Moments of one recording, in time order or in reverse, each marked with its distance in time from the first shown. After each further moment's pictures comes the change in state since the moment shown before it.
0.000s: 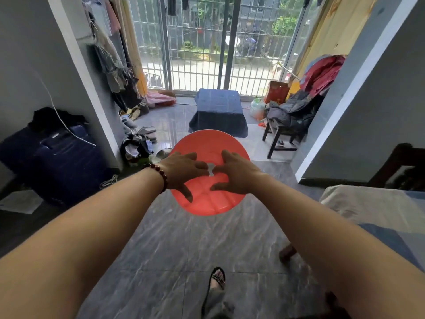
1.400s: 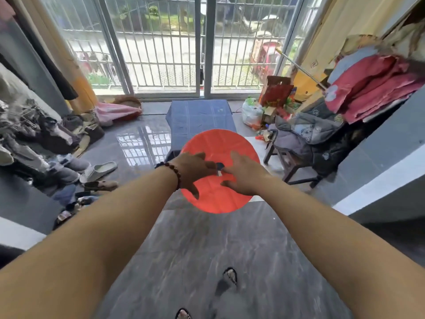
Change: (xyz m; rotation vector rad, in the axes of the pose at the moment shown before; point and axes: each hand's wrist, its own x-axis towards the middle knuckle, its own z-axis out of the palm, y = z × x) left_hand 0.621 -0.539 -0.016 0.001 -0.069 0.185; right_hand 0.636 0.464 -0.033 0.141 -0.122 0.236
